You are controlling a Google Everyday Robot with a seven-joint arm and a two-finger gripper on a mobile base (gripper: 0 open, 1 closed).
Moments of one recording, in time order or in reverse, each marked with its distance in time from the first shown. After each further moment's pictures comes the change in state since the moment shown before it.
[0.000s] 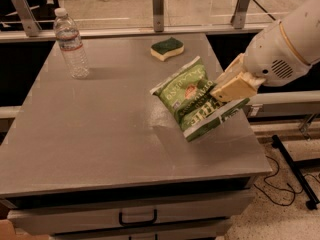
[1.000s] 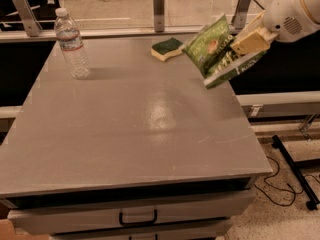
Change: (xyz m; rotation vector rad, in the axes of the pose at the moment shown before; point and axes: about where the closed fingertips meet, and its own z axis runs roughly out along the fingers) arm 0.007 -0.128 -0.037 0.250 -0.038 0.044
